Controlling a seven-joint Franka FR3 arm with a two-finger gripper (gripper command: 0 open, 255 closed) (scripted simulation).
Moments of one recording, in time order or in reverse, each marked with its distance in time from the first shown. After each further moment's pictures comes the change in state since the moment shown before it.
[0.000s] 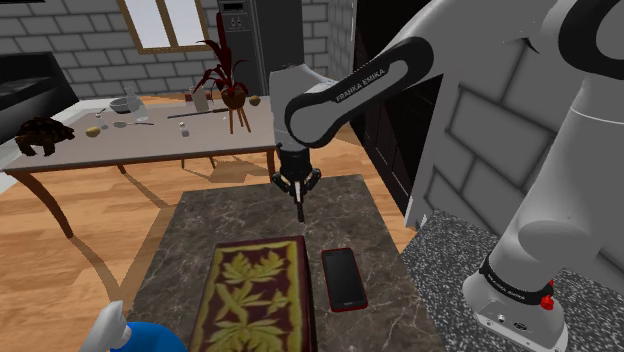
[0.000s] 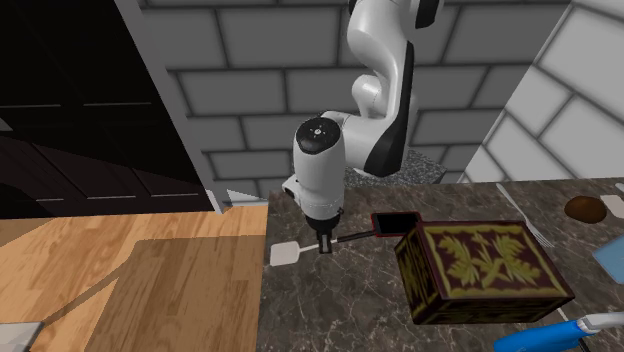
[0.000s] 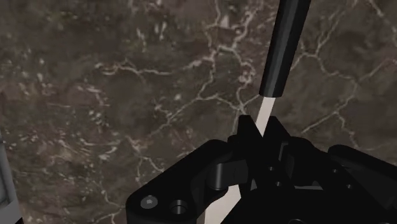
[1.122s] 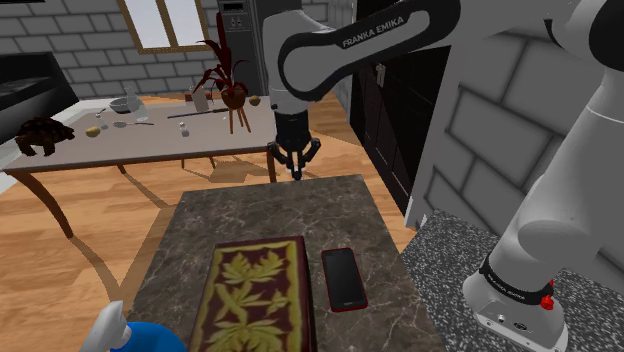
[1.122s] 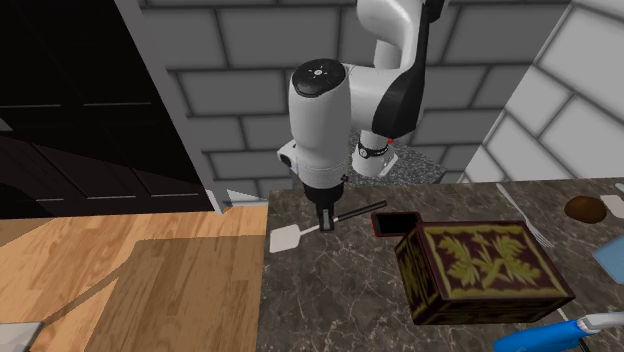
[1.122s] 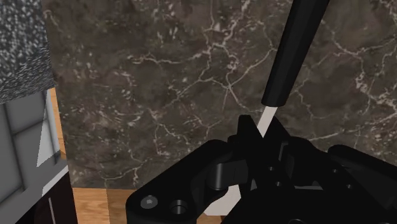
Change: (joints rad) arm -0.009 -0.085 -0.003 0.145 0.034 -0.223 -0.018
